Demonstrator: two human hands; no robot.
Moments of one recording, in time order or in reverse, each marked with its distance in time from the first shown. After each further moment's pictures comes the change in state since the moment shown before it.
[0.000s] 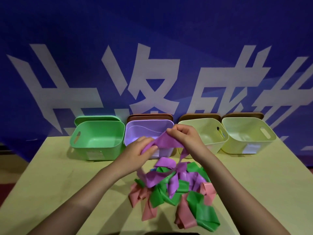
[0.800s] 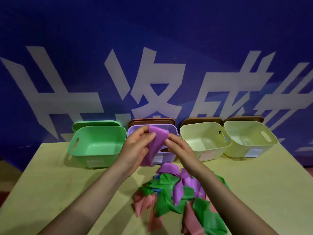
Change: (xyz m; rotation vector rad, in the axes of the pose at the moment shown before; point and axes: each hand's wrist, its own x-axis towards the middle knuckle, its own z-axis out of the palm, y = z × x) left_hand 0.019 0.023 -0.027 -1.083 0.188 -0.219; right_hand 0.006 0.022 0.041 0.089 -0.047 -0.019
